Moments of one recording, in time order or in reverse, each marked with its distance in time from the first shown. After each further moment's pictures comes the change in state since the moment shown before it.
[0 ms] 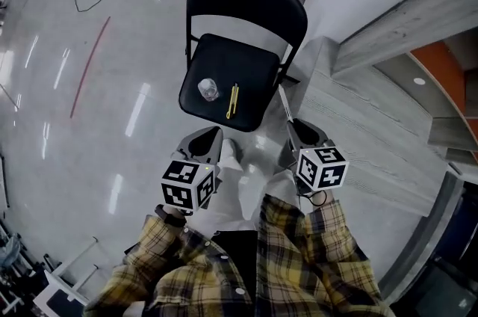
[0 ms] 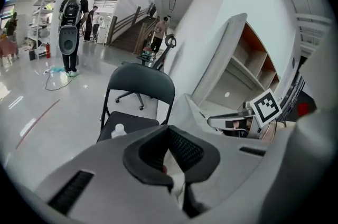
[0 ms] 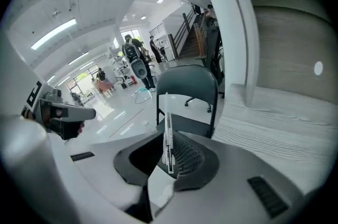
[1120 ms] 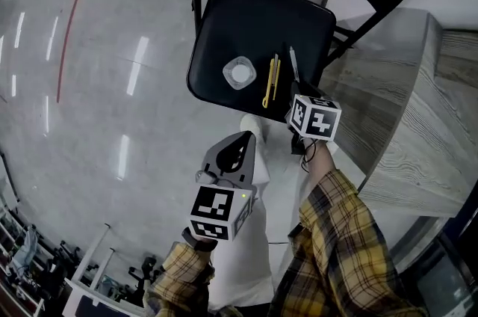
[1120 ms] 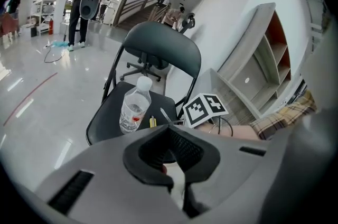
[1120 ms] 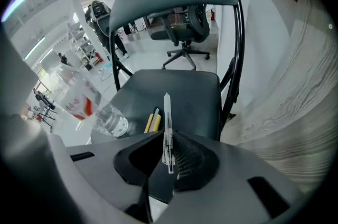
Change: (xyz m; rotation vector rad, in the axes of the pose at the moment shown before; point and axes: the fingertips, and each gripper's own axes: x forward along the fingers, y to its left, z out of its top) left arm 0.114 0.123 -0.117 -0.107 0.104 -0.023; right arm 0.305 -0.042 -0.150 0.180 0.280 -0.254
